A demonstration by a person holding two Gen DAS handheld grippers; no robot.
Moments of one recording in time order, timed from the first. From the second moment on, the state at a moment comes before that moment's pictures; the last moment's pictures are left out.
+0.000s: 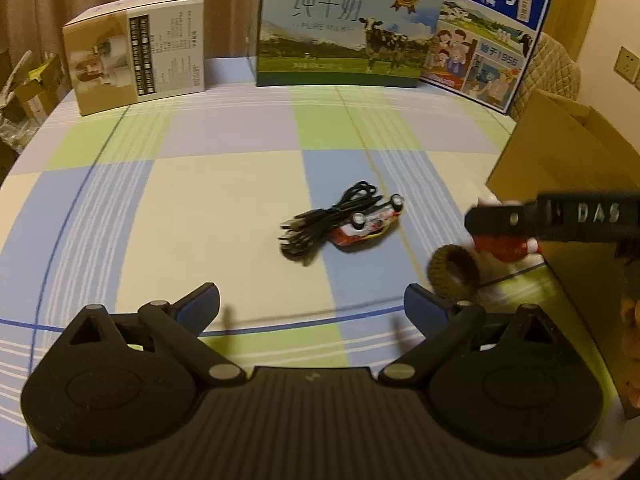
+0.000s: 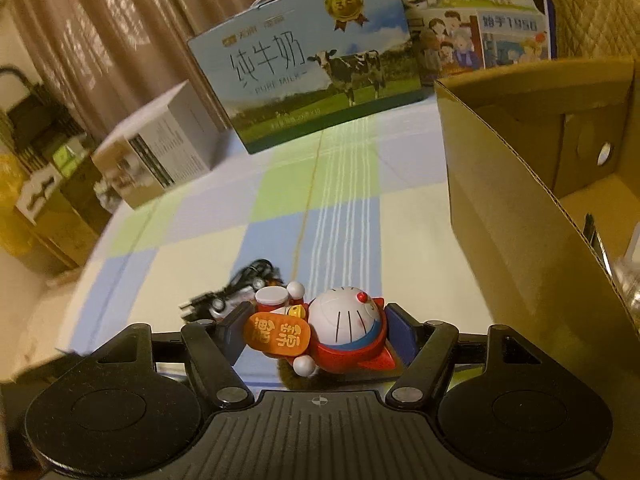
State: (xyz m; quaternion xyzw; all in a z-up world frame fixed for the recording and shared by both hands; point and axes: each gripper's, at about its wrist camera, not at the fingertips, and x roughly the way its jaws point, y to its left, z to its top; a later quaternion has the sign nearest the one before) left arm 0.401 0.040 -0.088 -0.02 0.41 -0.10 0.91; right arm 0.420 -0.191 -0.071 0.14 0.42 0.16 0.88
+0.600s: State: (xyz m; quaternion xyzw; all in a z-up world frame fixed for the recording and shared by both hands) left arm 0.407 -0.029 -0.104 0.00 0.39 -0.20 0.90; right arm 0.420 -0.189 -0.055 0.09 0.38 0.15 0.91
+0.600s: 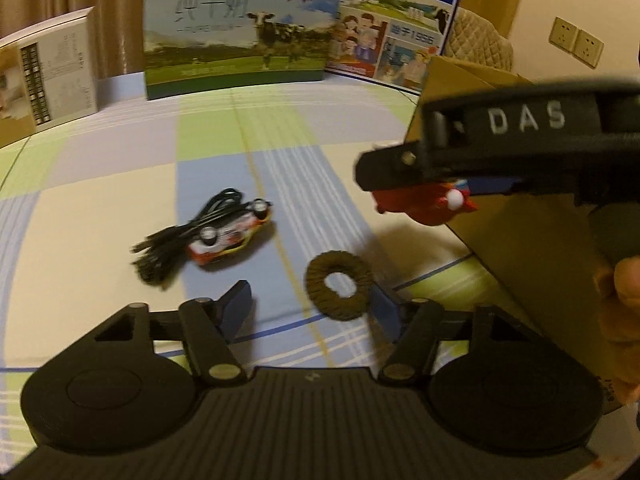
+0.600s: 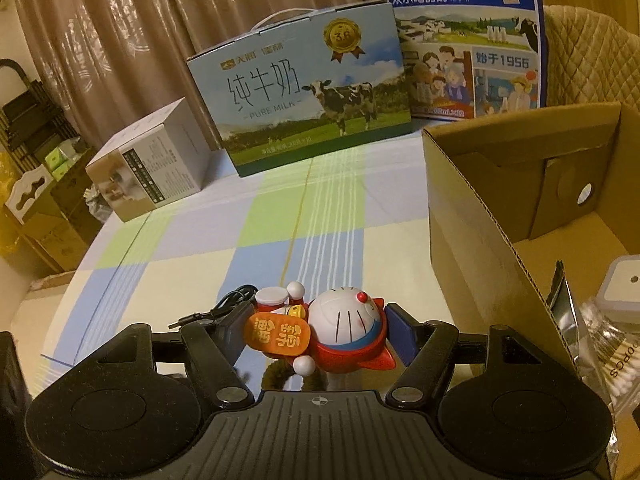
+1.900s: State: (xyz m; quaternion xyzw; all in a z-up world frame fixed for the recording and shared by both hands) left arm 0.300 0.044 -0.058 -0.08 0.41 -0.08 0.91; right arm 0.288 -0.193 -0.026 0.02 0.36 0.19 0.91
